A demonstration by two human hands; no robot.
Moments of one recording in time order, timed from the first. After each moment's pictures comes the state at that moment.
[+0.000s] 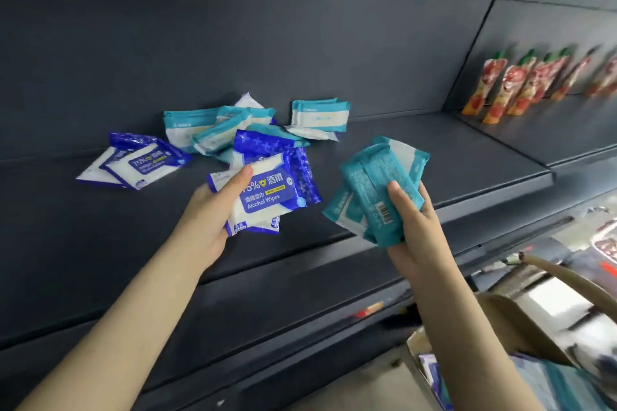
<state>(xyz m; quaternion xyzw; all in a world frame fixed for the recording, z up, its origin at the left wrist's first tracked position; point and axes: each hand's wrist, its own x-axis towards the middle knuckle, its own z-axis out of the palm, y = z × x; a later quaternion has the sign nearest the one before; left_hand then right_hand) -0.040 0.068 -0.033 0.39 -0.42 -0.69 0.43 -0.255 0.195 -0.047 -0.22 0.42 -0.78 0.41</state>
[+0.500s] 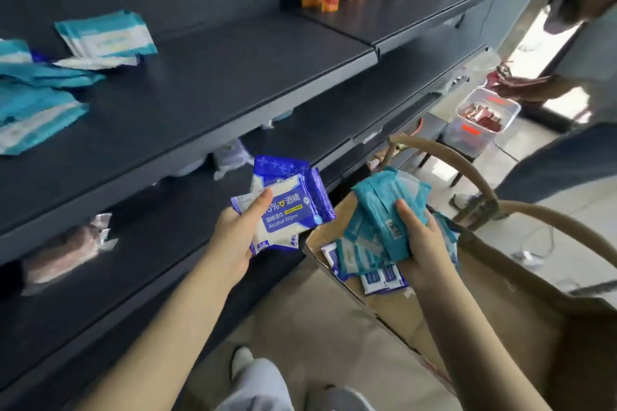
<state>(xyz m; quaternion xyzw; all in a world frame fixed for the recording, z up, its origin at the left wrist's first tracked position) -0.244 0.289 -0.129 0.40 -0.49 -0.75 0.19 -0.400 0.481 -0.154 0.07 0.52 -0.80 0.31</state>
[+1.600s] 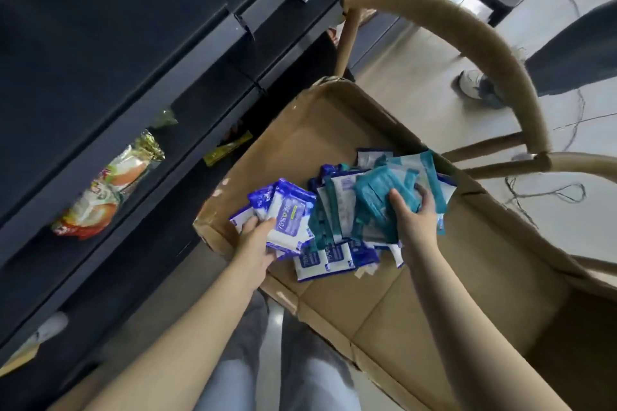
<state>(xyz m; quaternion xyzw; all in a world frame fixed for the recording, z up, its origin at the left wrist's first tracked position) -0.546 0.366 -0.524 0.64 -0.31 -0.71 -0.04 -0.710 0.552 -0.495 0.23 0.80 -0.49 0.26</state>
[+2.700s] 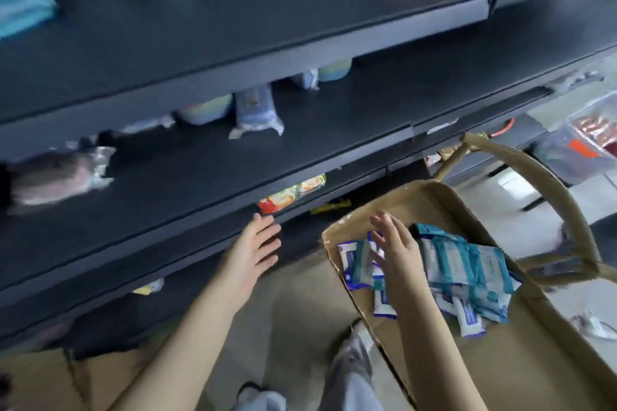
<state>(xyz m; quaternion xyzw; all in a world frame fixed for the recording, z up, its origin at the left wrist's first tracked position) -0.294 0.289 -0.293 0.53 -0.35 -0.75 0.16 -0.481 0.420 -0.298 -0.06 0.72 -0.59 0.37</state>
